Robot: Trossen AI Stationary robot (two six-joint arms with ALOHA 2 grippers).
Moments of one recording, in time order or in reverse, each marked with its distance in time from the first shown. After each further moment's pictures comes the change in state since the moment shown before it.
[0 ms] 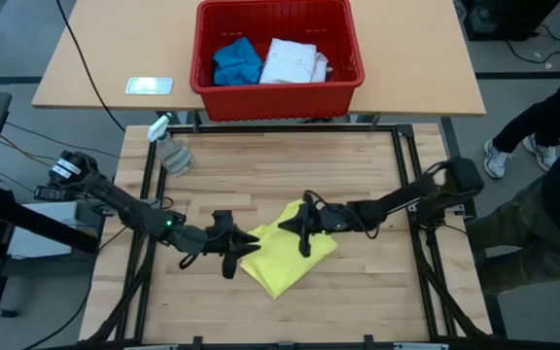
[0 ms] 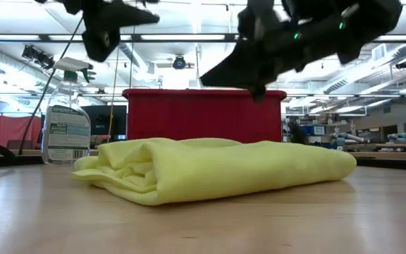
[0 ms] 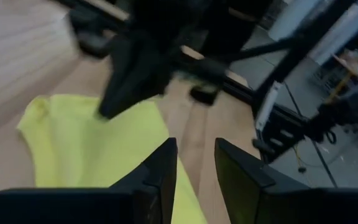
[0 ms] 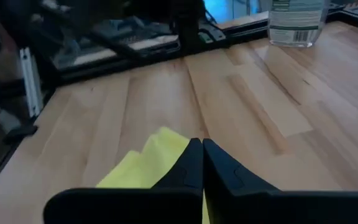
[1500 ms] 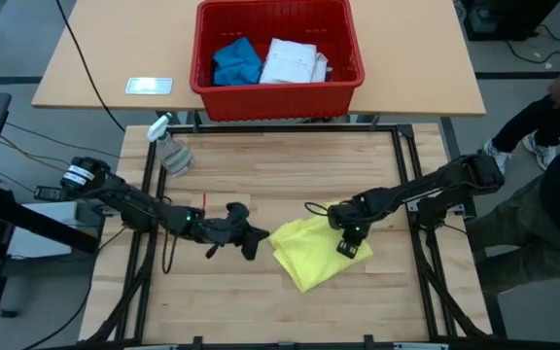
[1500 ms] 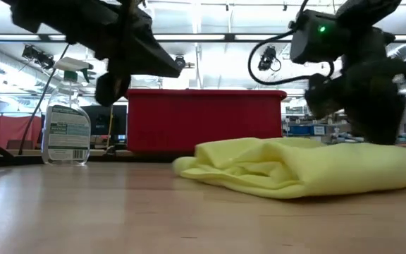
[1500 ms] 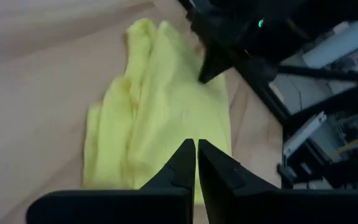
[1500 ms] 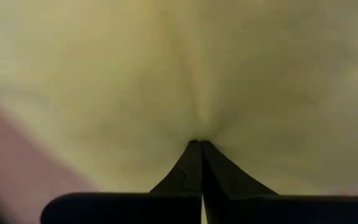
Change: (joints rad) left arm 0.145 0.163 0.000 0.012 0.102 -0.341; right arm -0.049 -0.175 -0.003 -1.233 -0.527 0.429
